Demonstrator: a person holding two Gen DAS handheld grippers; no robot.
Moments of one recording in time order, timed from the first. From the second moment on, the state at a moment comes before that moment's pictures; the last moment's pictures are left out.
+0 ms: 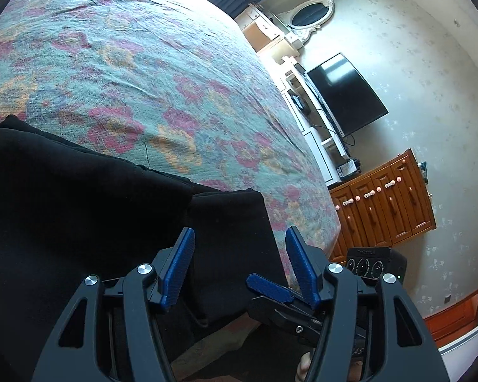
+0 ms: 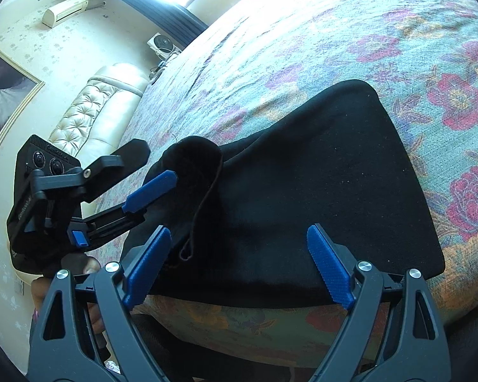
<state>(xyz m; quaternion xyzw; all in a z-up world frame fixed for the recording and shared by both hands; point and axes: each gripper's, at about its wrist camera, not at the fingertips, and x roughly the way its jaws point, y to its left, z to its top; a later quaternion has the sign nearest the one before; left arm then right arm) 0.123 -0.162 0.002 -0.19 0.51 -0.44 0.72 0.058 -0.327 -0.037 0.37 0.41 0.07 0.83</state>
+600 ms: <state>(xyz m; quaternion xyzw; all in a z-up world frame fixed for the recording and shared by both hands) 0.130 0.048 -0.043 -0.24 0.49 -0.25 0.80 0.133 -0.284 -0.066 0.43 0.48 0.21 0.74</state>
